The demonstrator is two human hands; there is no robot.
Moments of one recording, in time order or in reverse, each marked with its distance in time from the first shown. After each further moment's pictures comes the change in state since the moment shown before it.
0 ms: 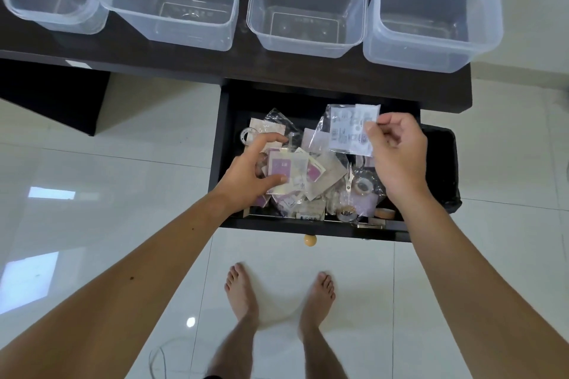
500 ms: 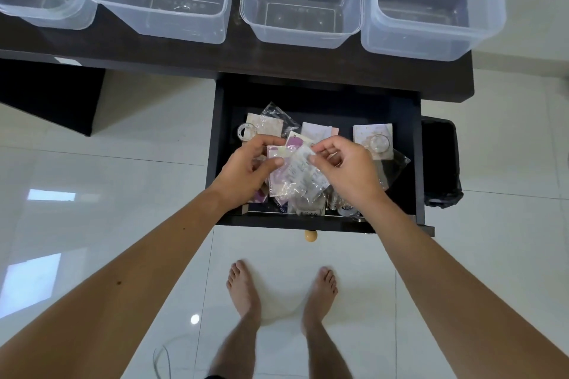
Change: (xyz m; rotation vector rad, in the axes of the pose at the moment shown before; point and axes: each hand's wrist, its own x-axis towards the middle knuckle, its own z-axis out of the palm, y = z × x) left_hand 0.004 -0.009 0.001 -0.077 0.013 0.044; right_hand -0.030 0.026 0.046 -0.246 -0.366 -0.082
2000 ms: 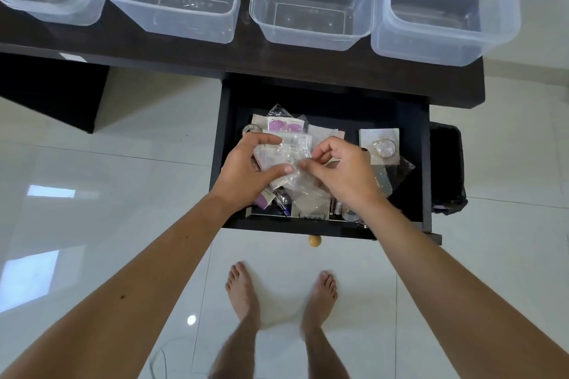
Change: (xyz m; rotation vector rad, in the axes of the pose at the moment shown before) left_hand -0.009 0.012 -0.002 0.077 0.139 -0.039; right_hand -0.003 -0.024 0.005 0.139 -0.098 0.077
